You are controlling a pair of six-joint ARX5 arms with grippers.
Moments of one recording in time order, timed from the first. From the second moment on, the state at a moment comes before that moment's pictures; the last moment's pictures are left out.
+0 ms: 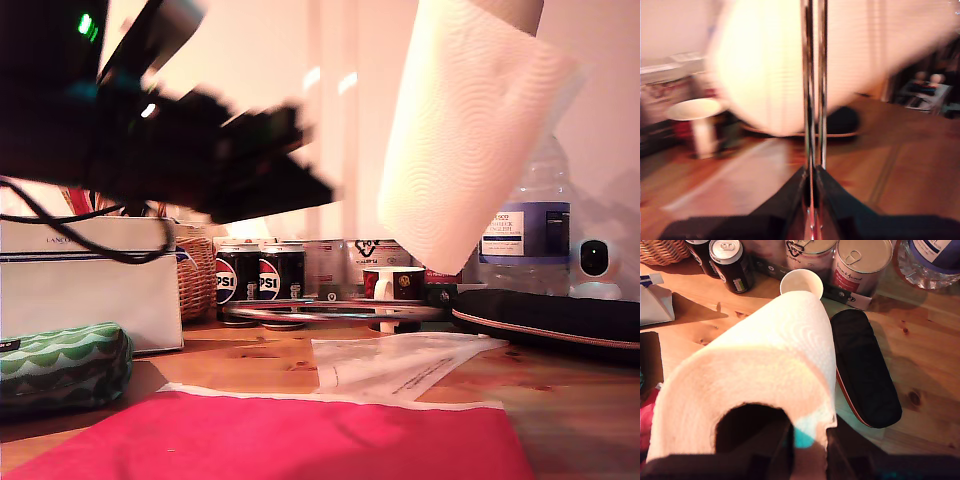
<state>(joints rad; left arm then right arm) -0.86 1.53 0.42 1.02 0.07 -0.08 0.45 1.59 2.03 -1.38 0.14 0.08</state>
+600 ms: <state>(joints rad) -0.93 1.53 0.32 1.12 -0.09 -0.08 0.45 1.58 2.03 -1.38 0.14 0.08</state>
